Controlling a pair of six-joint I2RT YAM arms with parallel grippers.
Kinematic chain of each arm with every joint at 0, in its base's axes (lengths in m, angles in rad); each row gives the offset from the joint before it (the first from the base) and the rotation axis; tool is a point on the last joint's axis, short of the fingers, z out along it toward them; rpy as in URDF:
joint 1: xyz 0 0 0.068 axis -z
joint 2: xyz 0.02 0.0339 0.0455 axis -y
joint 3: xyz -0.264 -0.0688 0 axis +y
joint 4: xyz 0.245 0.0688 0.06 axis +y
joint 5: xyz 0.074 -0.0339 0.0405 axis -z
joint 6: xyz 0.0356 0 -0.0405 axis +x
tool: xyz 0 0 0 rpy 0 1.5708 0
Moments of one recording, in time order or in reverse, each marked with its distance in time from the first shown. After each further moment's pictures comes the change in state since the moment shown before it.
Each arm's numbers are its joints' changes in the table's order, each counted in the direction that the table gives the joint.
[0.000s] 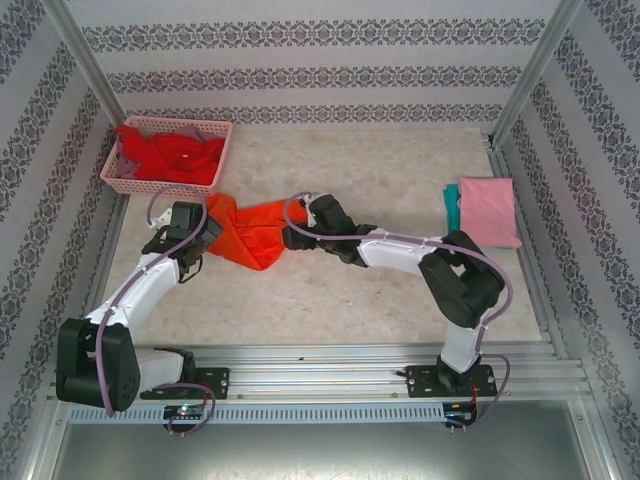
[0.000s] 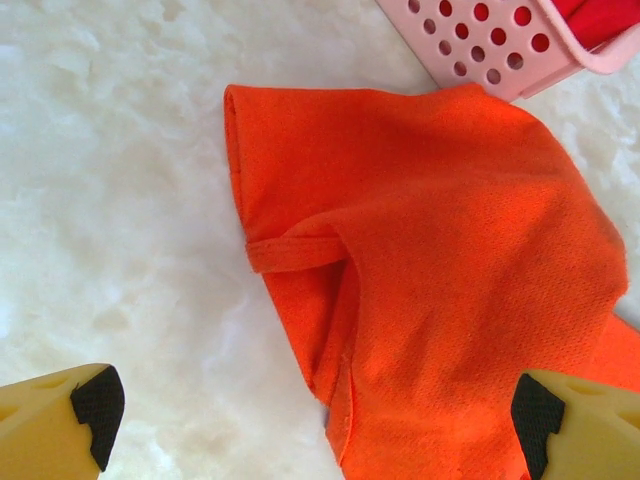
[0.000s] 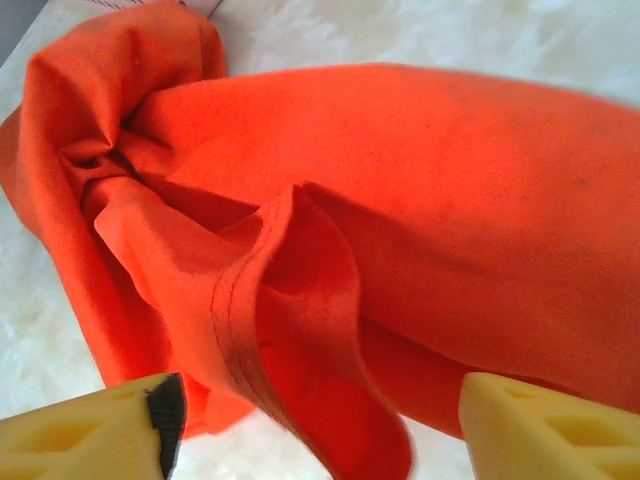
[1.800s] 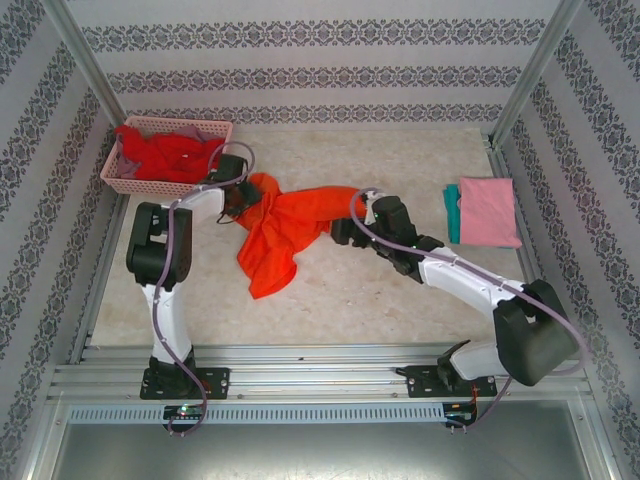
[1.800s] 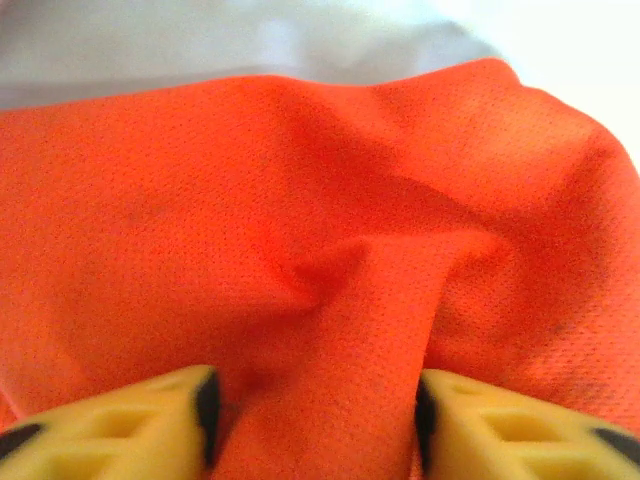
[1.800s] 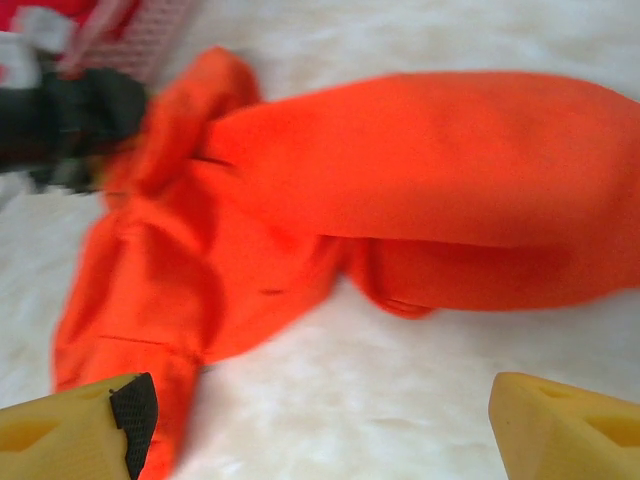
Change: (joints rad) left arm 0.050 -0.858 -0.700 -0.114 0.314 0.219; right arm 0.225 0.463 0.341 0.076 0.023 0.064
